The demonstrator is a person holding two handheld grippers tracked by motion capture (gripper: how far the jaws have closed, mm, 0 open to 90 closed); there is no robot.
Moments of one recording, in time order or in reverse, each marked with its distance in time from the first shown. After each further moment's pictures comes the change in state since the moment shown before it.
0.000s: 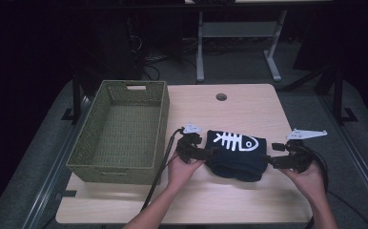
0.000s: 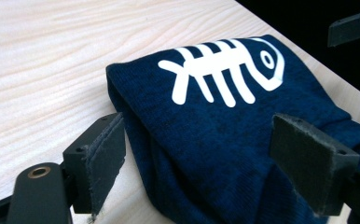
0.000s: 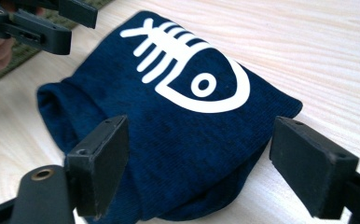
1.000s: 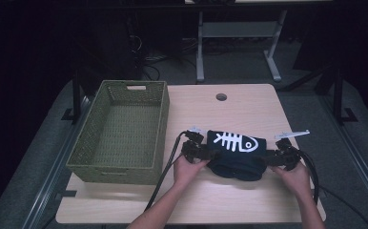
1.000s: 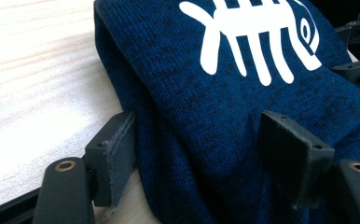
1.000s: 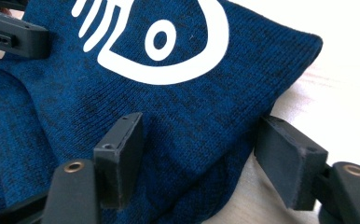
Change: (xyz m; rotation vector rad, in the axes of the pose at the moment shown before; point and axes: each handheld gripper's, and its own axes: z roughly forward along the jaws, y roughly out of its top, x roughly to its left) left arm 0.012 -0.011 0.034 0.116 -0.040 -0.097; right arm -0.021 -0.015 0.045 0.134 -0.008 0.157
